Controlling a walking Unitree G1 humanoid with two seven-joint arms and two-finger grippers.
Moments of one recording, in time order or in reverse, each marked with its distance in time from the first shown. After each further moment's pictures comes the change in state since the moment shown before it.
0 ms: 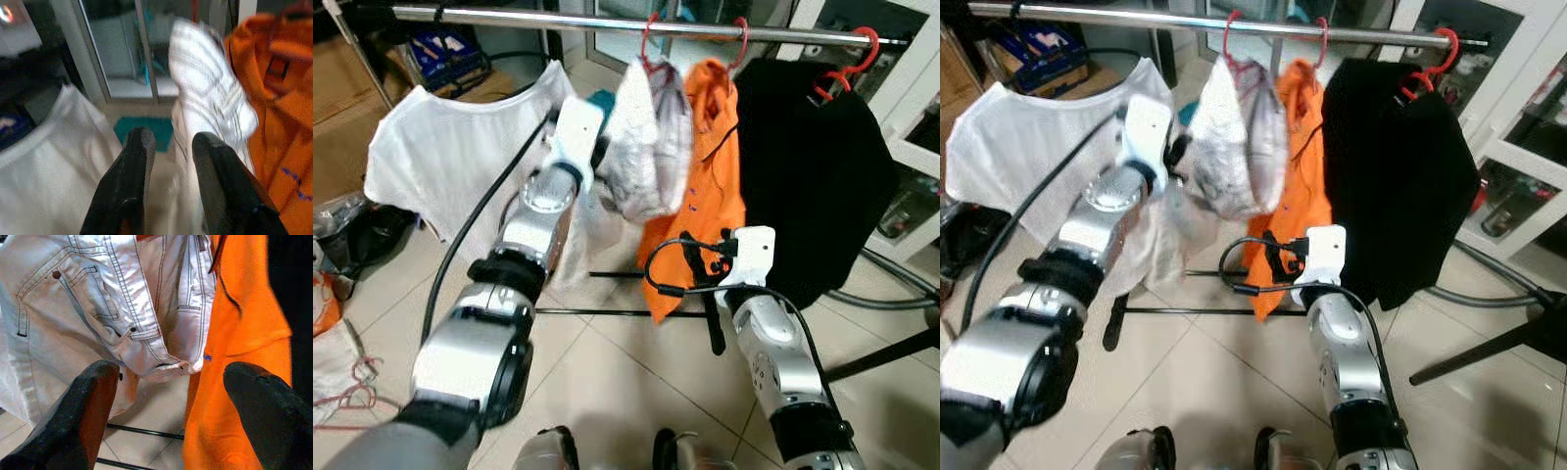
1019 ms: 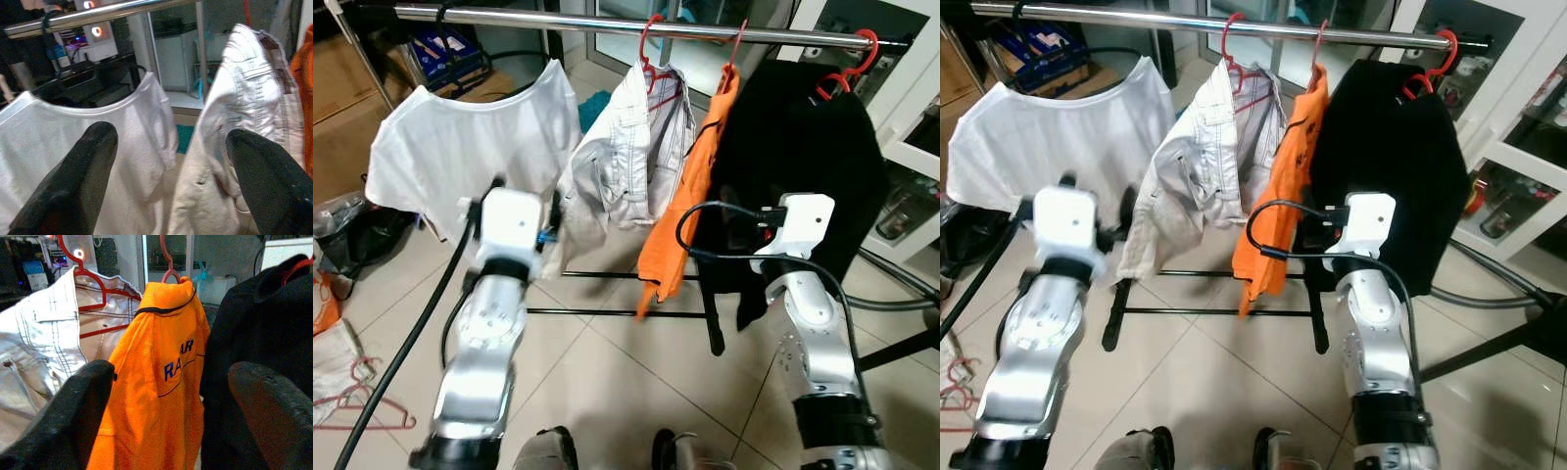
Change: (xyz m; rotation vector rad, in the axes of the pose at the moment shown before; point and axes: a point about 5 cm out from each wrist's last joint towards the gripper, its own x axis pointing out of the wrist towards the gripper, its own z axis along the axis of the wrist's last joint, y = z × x) left arm -0.126 -0.004 -0.028 0.008 -0.068 0.262; right arm -0.003 -0.023 0.056 -0.046 -0.251 -0.109
